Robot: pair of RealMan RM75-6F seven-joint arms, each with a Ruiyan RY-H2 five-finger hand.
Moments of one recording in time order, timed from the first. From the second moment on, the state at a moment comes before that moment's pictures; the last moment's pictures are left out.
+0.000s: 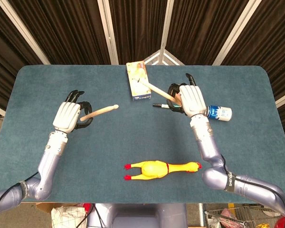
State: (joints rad) left arm -0.67 -1.50 -0.27 -1.47 1.19 1.19 0.19; right arm 0.83 -1.46 0.49 -1.55 -0.95 1.05 -0.27
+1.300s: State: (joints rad) left arm -0.85 -1.64 -0.45 -1.80 0.84 1.32 0.64; right arm 0.85 -1.37 0.44 -1.81 -0.94 1.15 -0.35
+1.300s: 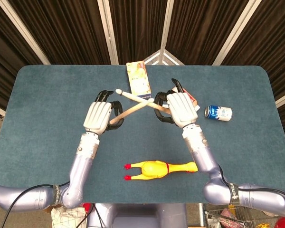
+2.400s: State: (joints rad) left arm -0.90 -1.67 -0.44 -1.81 0.81 1.38 0.68; right arm 0.86 -1.38 0.39 -1.84 -0.95 1.17 -0.36
